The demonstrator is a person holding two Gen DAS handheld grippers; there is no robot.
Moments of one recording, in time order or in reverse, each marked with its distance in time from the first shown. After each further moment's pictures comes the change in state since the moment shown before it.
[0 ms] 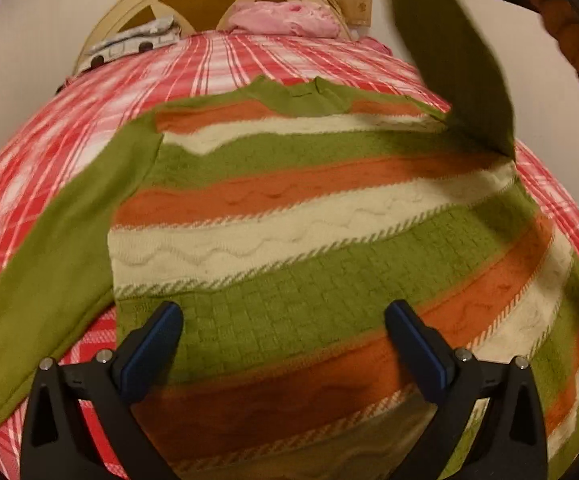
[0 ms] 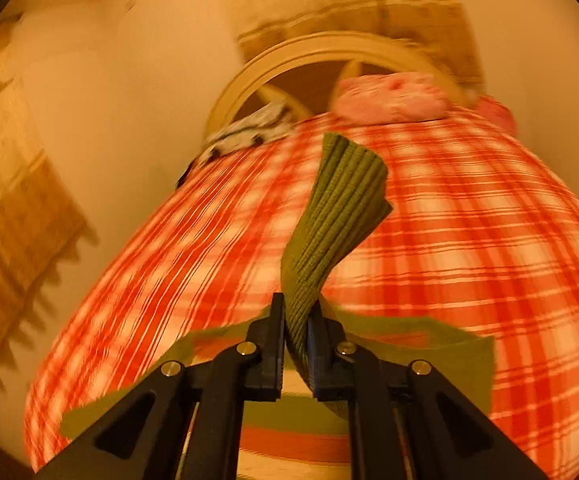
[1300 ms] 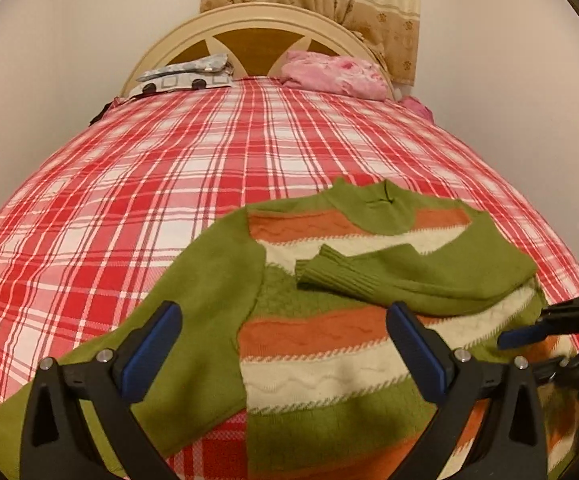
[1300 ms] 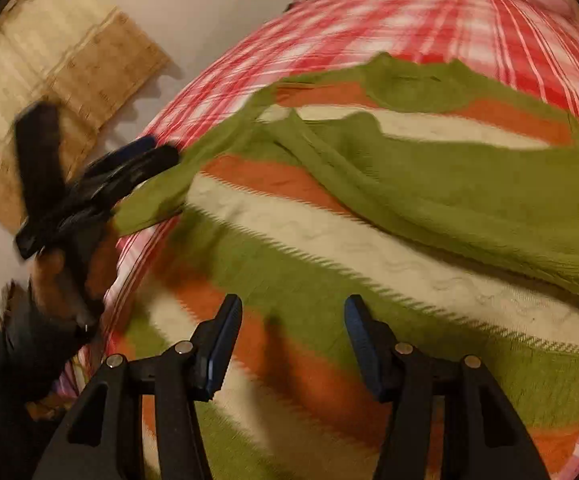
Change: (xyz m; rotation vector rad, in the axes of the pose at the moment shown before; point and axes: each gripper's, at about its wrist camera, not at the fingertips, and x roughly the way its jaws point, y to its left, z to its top) left arm -0.041 0.065 0.062 -0.129 -0.168 0.092; right arm 0.034 0.003 -0.155 -0.153 0.475 0.352
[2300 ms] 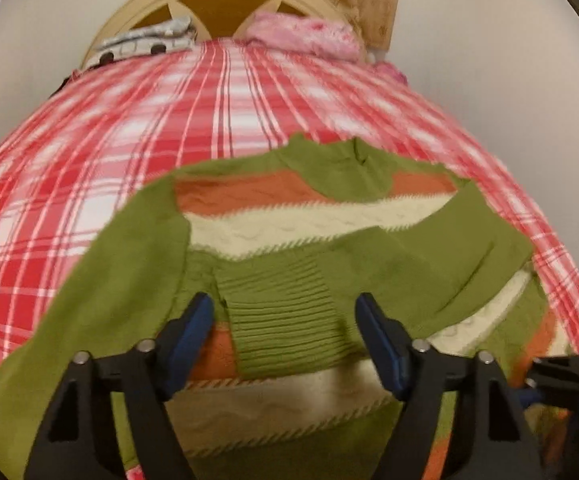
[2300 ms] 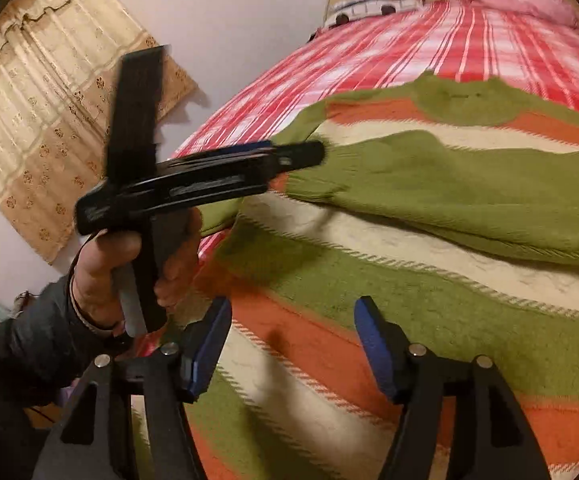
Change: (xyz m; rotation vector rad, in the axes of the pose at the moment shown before) left arm 0.066 -0.029 -0.002 0.035 0.168 -0.102; right arm 0.021 0.035 -0.033 -0.021 -0.150 0.070
